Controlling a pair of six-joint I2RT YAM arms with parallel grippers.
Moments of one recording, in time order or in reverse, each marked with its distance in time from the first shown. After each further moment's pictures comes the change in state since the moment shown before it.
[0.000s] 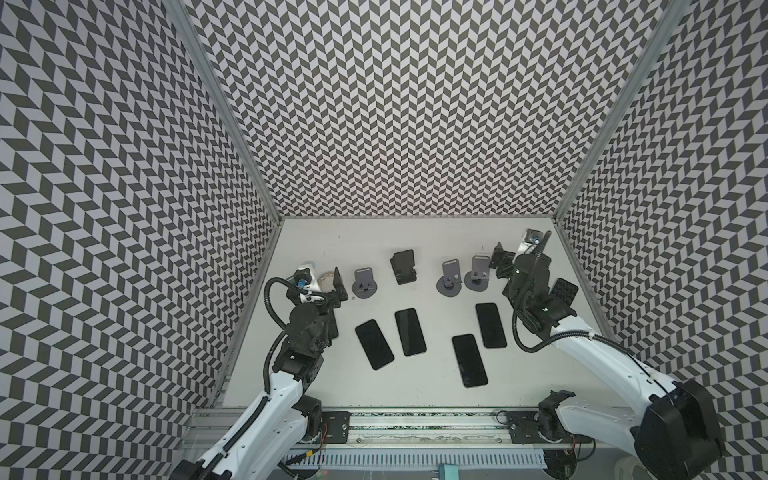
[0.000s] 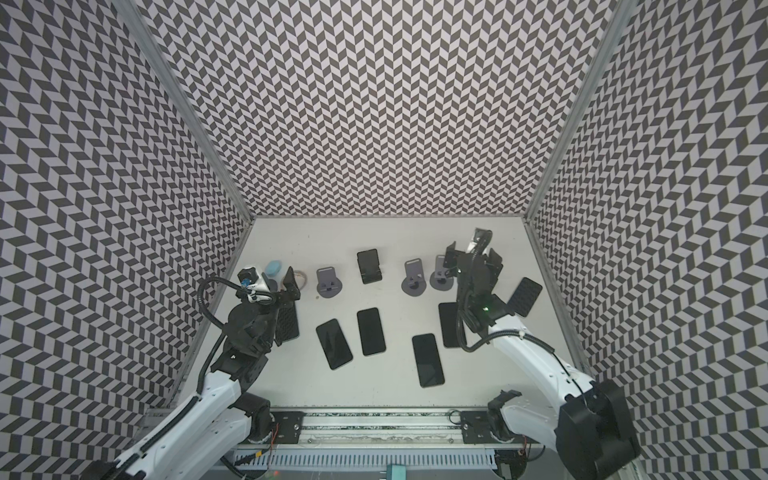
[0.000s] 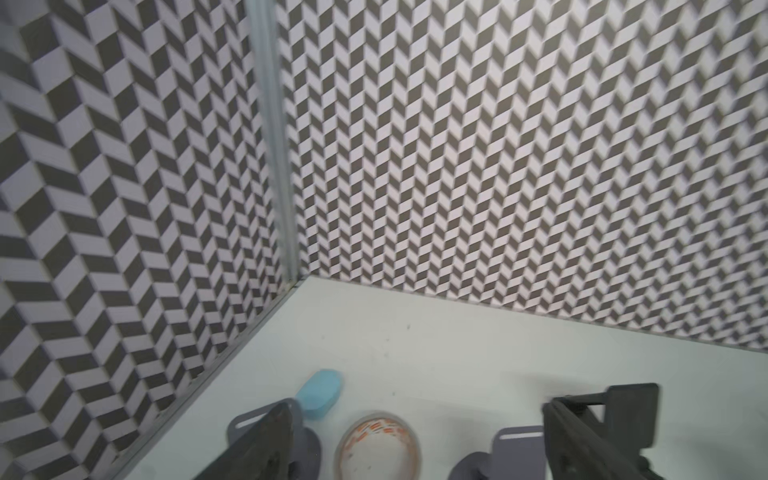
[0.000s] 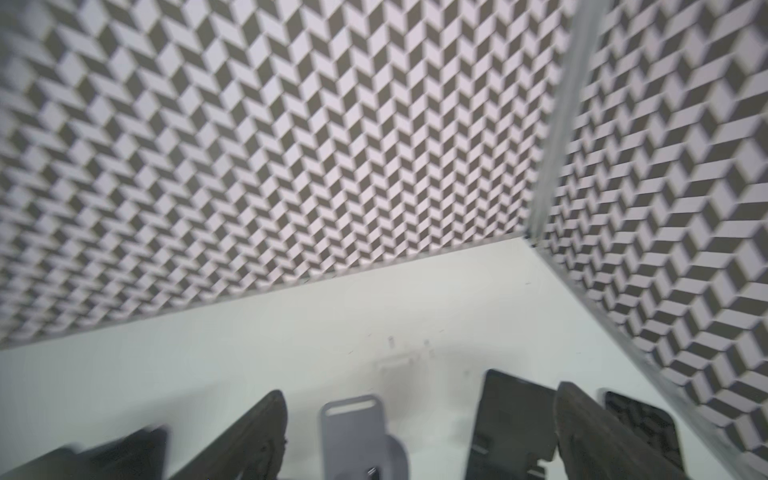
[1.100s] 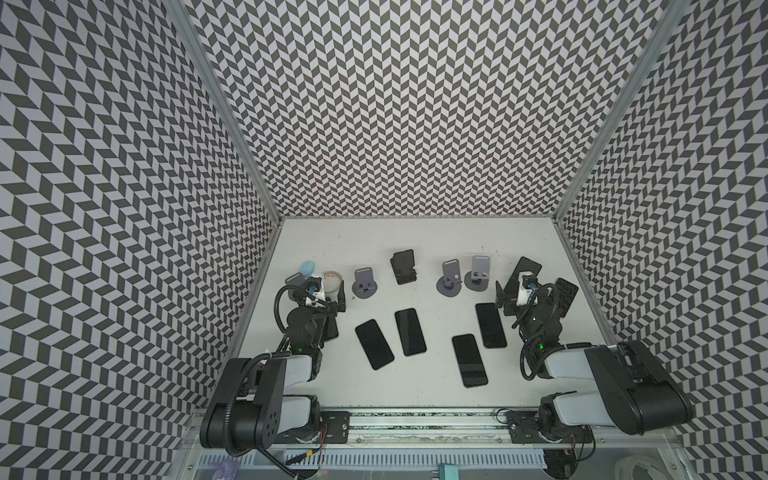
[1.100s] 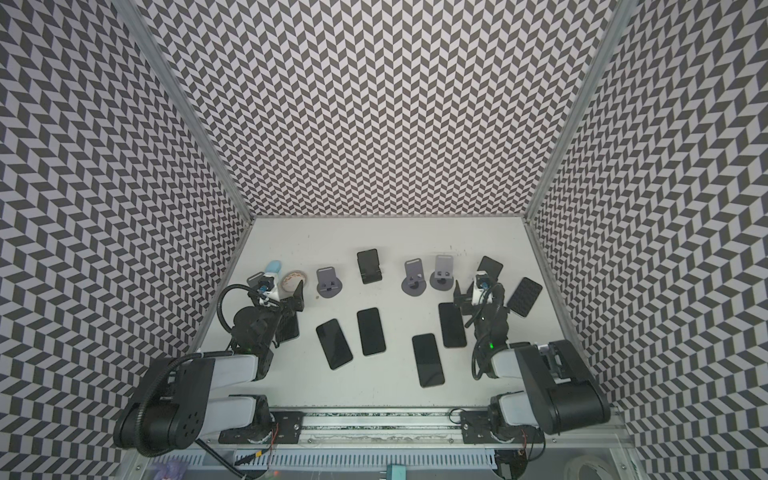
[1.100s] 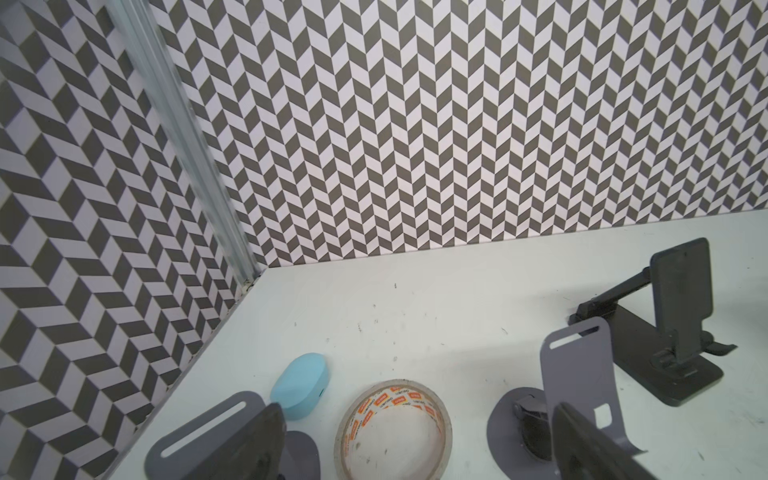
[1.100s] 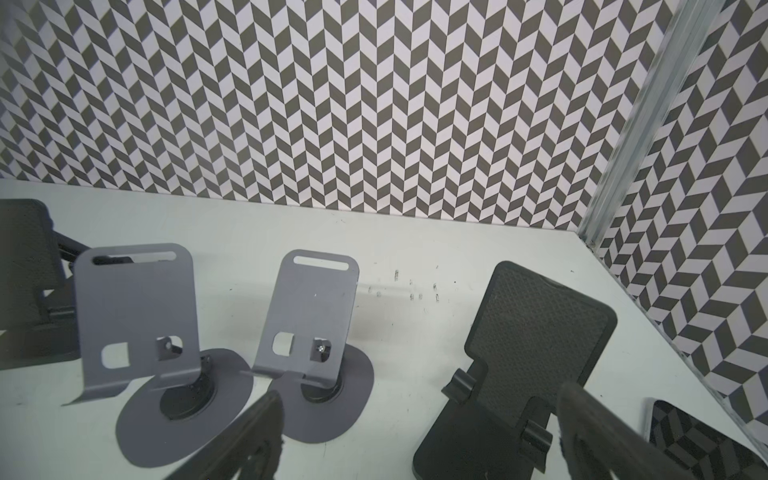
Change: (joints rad) left arm 0.227 0.529 -0.159 0.661 0.488 0.204; right arm -0.206 0.286 -0.555 0.954 -0.533 -0.239
